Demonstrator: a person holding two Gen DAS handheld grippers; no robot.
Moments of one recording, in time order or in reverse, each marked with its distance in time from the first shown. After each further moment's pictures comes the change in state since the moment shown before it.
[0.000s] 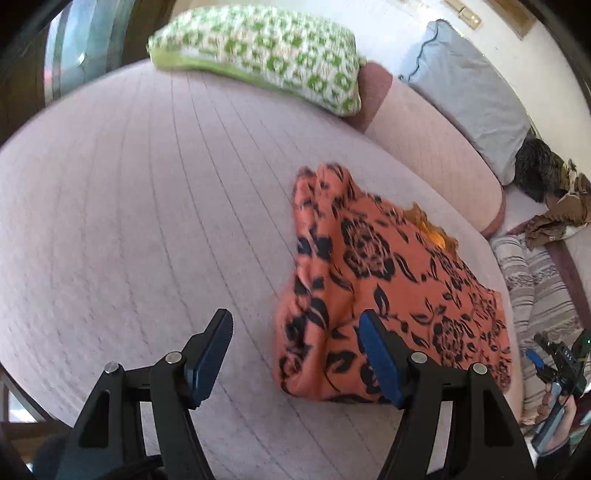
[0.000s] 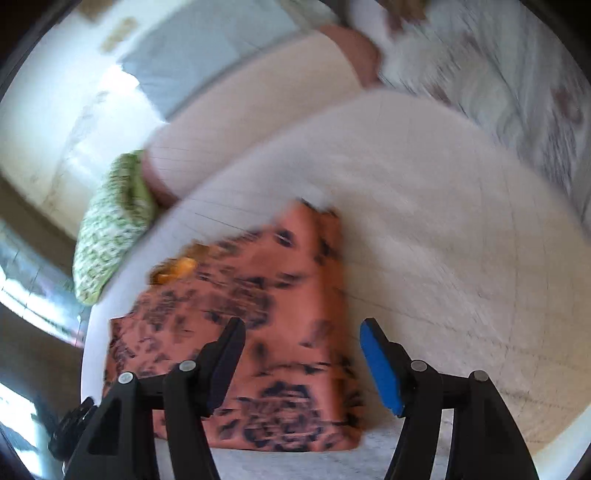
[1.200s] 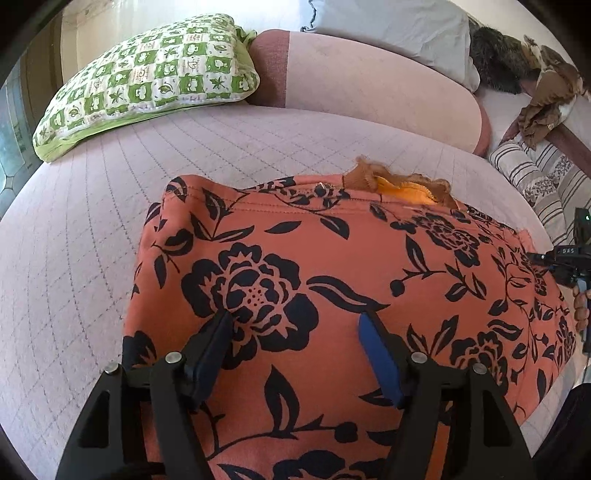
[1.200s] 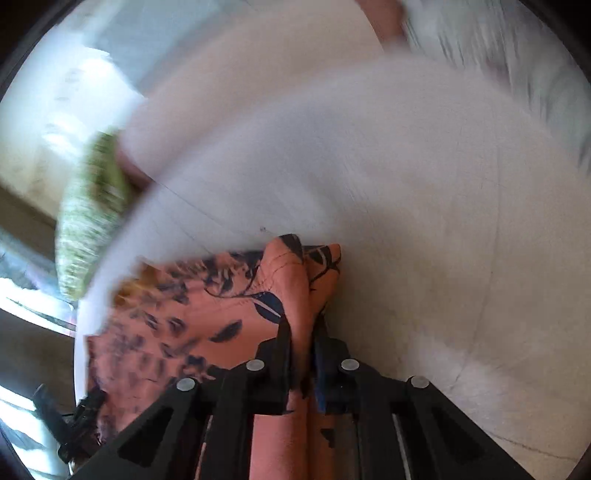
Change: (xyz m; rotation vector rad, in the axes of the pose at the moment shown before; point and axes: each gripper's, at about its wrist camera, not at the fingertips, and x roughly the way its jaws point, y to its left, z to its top) left arm 0.105 -0.119 0.022 0.421 0.010 0.108; right arm 0.152 -0.070 0.062 0.169 0.207 0.050
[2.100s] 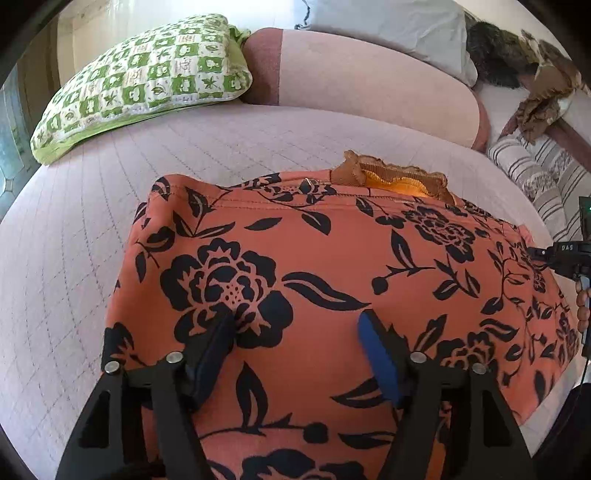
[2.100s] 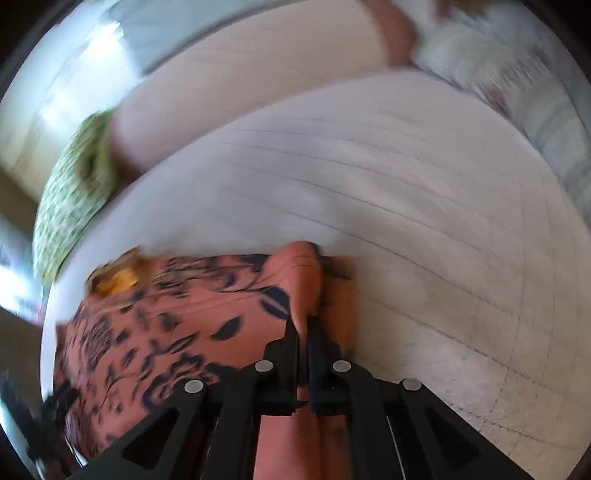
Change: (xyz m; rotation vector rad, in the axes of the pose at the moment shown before) left arm 0.003 -0.016 -0.003 0.020 0.000 0.020; right arm 0.003 0.022 -0.006 -0.081 -0.057 -0.162
